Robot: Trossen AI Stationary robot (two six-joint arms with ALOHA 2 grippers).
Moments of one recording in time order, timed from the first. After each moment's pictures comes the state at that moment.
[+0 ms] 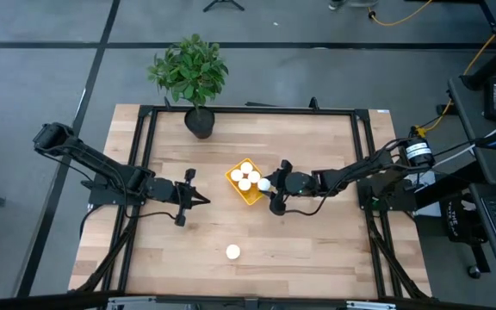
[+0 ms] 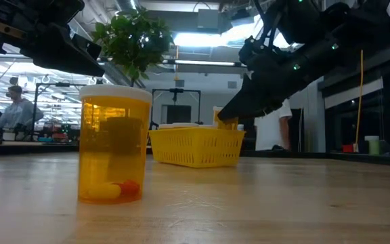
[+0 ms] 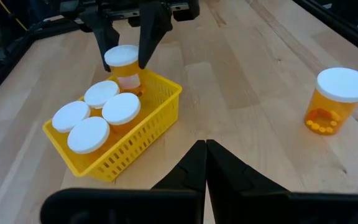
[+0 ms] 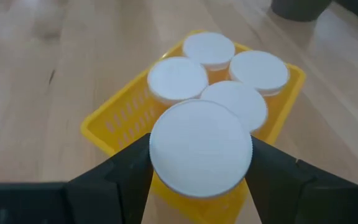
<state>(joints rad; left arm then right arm) -0.36 0.95 0.35 0.13 -0.30 0.02 0.12 1.64 0.66 0.43 0.31 0.20</state>
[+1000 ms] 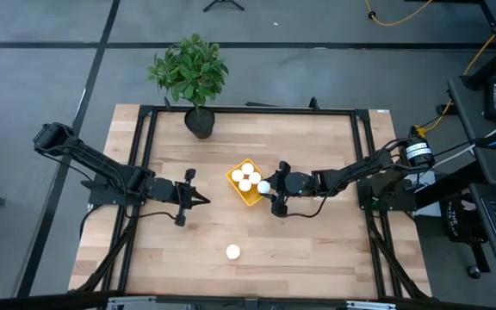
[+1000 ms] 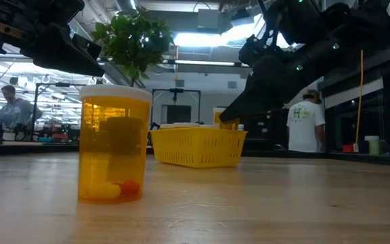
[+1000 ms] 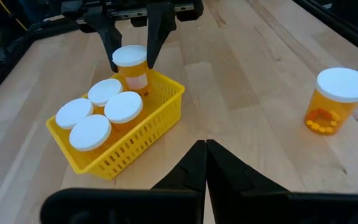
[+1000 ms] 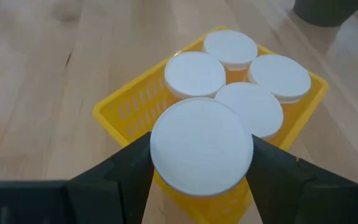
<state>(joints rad) -0.36 0.95 0.35 0.13 -0.30 0.02 0.12 1.64 0.66 0.42 0.25 0.12</state>
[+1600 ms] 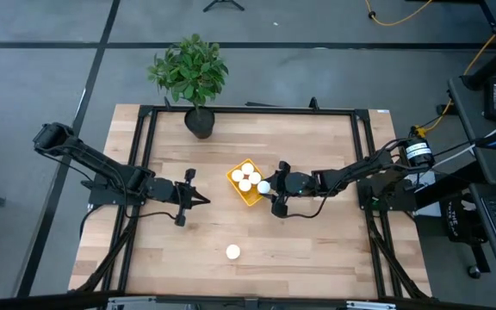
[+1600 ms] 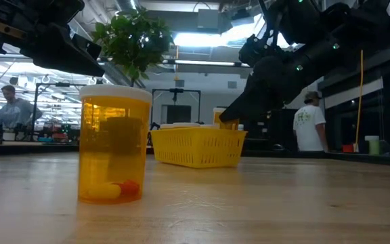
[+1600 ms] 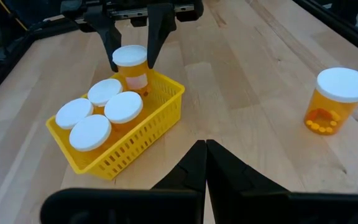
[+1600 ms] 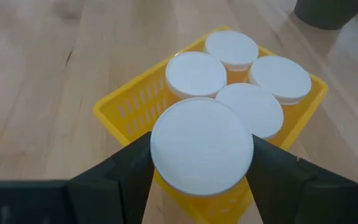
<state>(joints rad) -0.36 0.95 0.35 0.13 -0.30 0.02 0.12 1.64 0.66 0.43 0.25 0.10</state>
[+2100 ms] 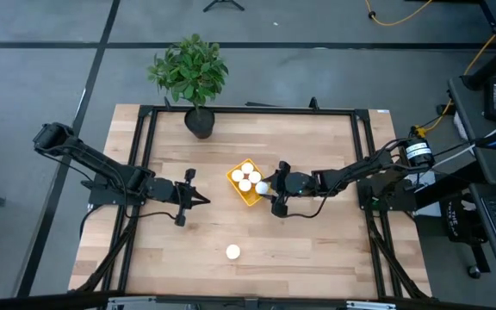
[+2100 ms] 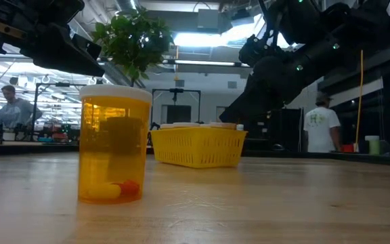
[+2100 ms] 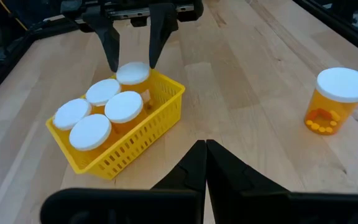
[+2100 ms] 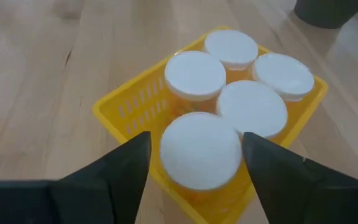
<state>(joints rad) -0.36 0.95 0.35 0.13 -0.30 0.02 0.12 1.64 0.66 0.42 0.25 0.10</state>
